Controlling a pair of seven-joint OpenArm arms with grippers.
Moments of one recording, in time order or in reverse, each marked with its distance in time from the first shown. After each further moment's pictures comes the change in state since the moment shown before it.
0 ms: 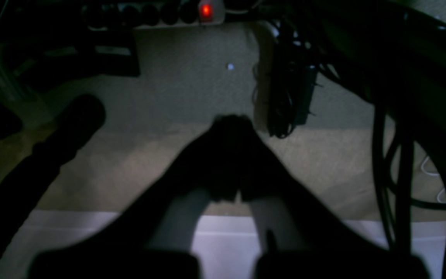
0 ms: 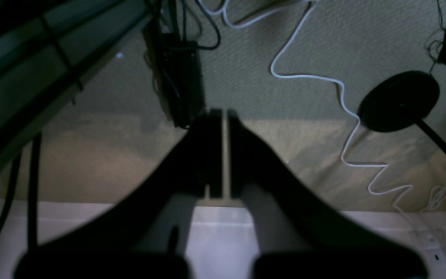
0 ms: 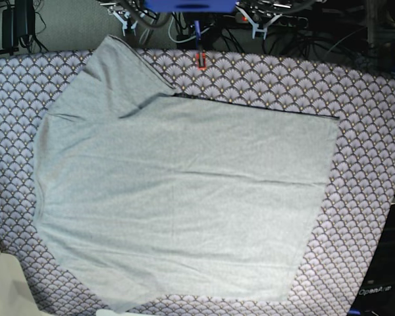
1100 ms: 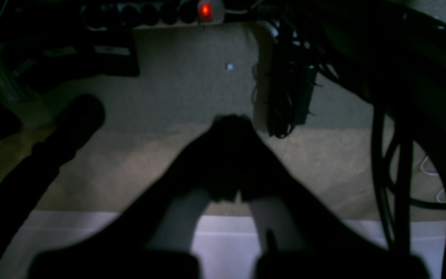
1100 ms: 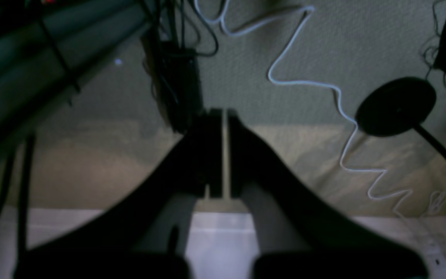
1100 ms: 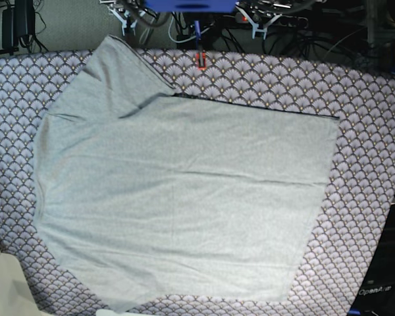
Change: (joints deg) left arm 0.0 0.0 0.0 0.0 0.0 0.2 0.0; right arm -1.2 0.0 0.0 -0.2 0.0 -0.2 3.1
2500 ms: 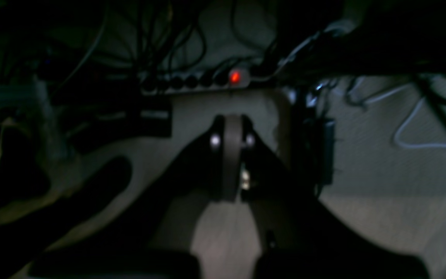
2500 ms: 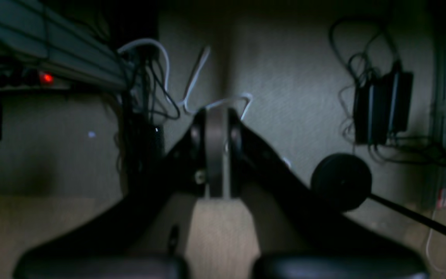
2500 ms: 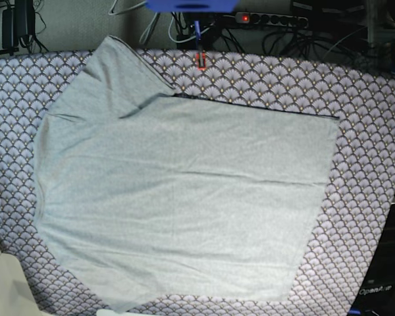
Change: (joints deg) left arm 22.7 -3.9 -0.1 0.2 -0.2 -0.4 -55.8; right arm -25.9 4.9 0.2 0.0 0.4 -0.4 61.8
